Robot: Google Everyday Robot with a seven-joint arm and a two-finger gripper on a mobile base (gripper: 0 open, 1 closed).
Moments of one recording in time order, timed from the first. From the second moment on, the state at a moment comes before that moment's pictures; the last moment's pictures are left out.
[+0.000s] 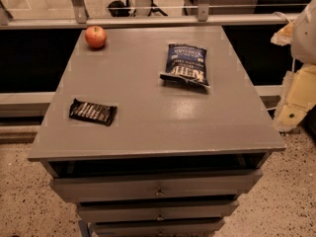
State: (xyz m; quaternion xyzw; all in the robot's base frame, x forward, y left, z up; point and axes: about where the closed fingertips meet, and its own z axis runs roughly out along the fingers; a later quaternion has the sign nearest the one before) arm 0.438 -0.216 0.977 -0.60 0.78 -0.04 0.16
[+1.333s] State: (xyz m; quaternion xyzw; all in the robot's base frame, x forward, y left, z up) arm 0.549 -0.059 0.938 -0.60 0.75 0.10 0.27
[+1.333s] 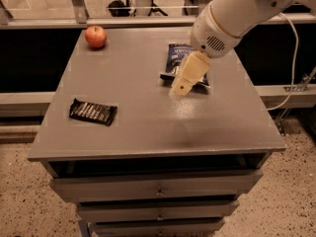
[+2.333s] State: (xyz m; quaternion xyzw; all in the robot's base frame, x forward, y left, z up) arm 0.667 0.020 0.936 -0.58 0.71 0.13 0.38
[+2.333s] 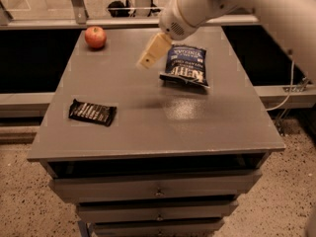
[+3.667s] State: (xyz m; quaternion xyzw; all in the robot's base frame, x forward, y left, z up) arm 0.858 0.120 0.884 -0.44 0.74 0.15 0.47
